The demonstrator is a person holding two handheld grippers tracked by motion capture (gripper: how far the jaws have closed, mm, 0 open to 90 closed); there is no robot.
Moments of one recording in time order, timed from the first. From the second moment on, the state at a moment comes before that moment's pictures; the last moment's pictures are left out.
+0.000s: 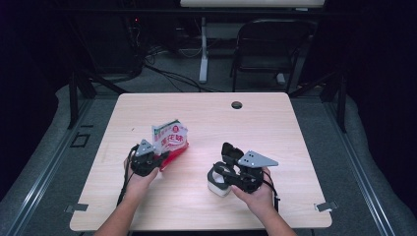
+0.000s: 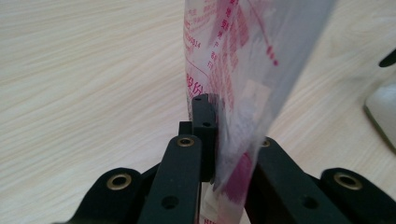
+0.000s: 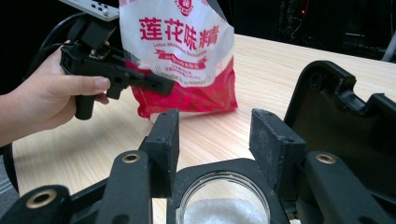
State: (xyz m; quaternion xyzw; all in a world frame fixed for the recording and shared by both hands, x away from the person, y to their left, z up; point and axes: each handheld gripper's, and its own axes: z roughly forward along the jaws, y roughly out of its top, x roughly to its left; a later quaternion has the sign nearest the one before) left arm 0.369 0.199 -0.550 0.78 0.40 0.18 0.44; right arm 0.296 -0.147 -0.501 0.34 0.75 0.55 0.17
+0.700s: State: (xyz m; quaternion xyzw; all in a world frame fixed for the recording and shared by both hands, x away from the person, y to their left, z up) left arm 0.374 0.248 -0.544 0.74 0.48 0.25 0.40; right arm 0.297 -0.149 -0.502 0.35 0.75 0.54 0.17
